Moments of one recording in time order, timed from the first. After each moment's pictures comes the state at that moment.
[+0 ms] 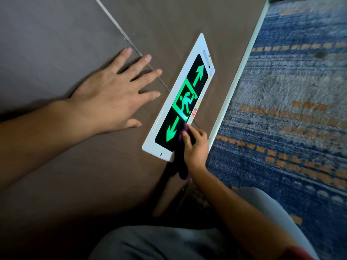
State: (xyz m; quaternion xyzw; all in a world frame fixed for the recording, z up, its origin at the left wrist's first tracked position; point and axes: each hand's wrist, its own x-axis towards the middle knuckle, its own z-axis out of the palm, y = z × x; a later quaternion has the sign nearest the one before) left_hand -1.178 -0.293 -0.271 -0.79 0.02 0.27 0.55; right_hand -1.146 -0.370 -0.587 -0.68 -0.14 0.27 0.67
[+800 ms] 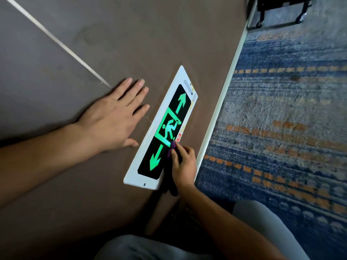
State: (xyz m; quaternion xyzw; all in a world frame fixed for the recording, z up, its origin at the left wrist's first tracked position) left_hand -1.130 -0.273 -0.296 -0.79 -0.02 0.29 0.54; right_hand -1.118 -0.357 -0.595 -0.70 -0.17 0.25 0.65
